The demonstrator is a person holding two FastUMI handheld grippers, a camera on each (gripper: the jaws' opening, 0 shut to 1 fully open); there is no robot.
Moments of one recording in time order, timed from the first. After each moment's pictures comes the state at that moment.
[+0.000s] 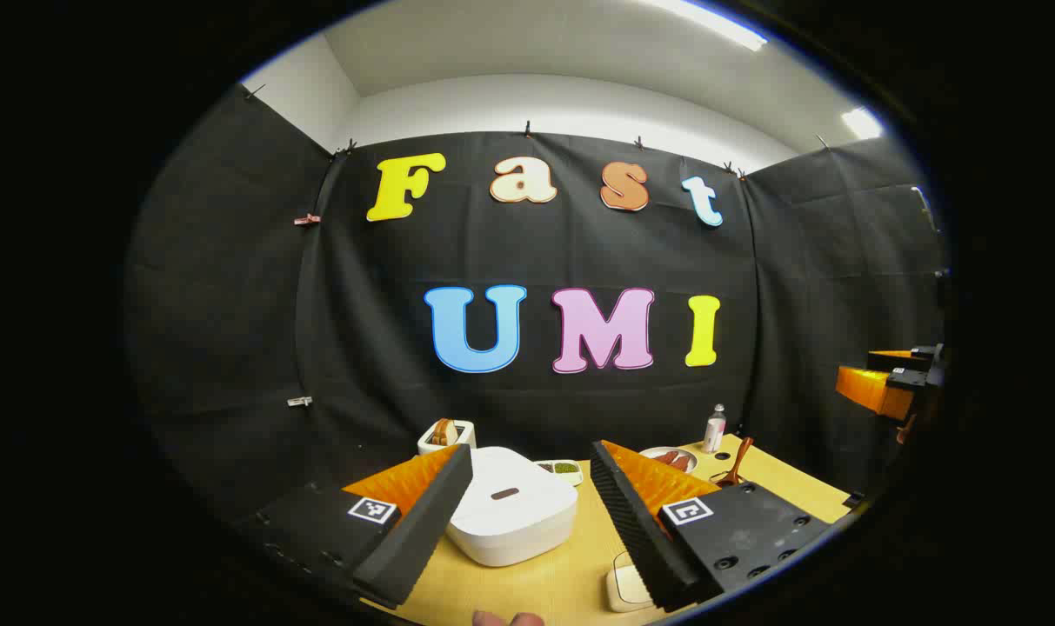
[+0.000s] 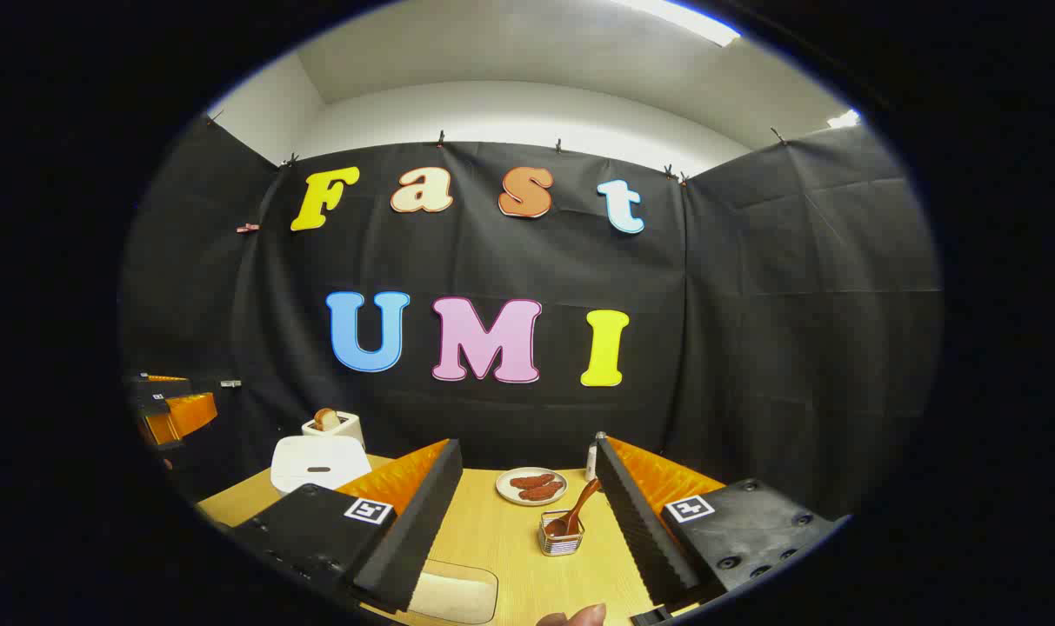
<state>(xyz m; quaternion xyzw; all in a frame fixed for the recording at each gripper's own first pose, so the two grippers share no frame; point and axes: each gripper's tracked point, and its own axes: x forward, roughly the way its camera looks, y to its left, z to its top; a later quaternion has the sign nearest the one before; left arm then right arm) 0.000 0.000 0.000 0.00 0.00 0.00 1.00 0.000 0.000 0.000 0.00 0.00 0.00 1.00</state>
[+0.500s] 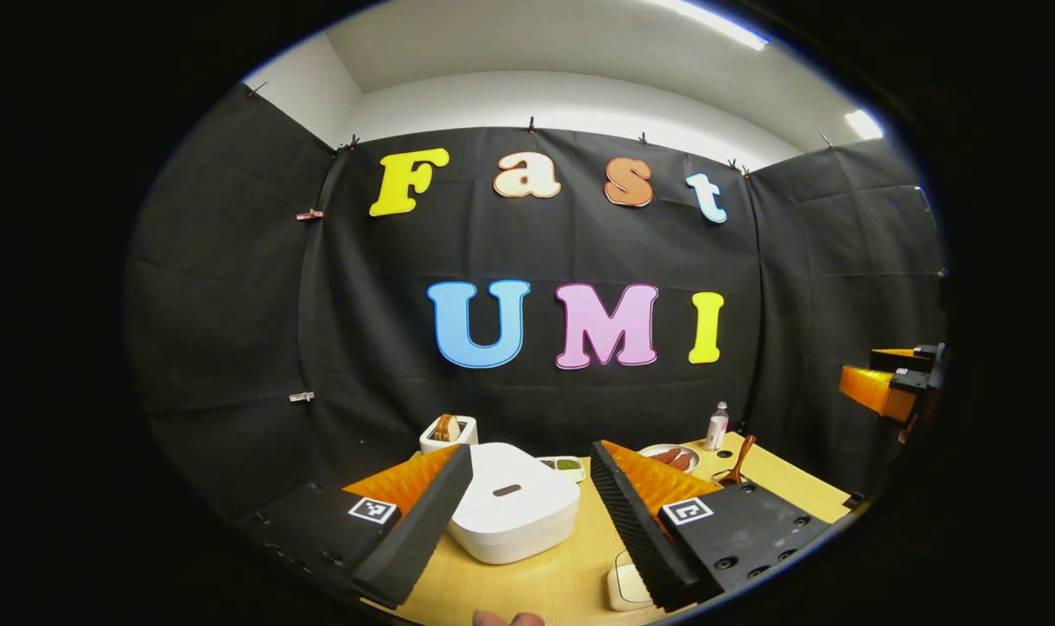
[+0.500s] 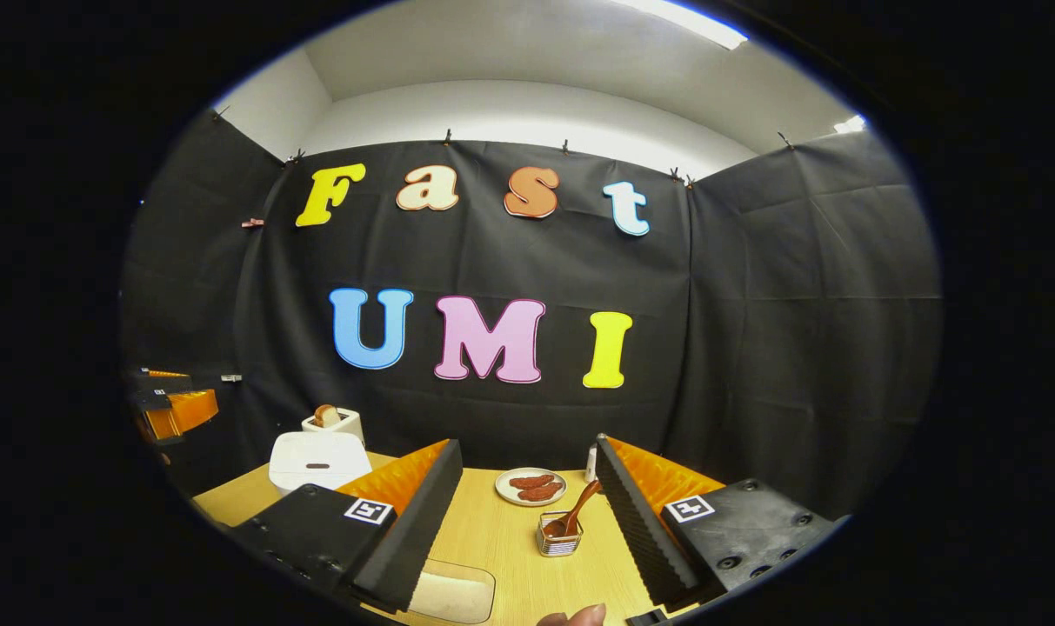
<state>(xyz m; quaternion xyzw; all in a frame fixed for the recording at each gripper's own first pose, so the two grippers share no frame) 0.004 -0.001 -0.004 -0.01 0.01 0.00 1.00 0.002 0.003 0.001 -0.01 0.00 0.01 1.00</state>
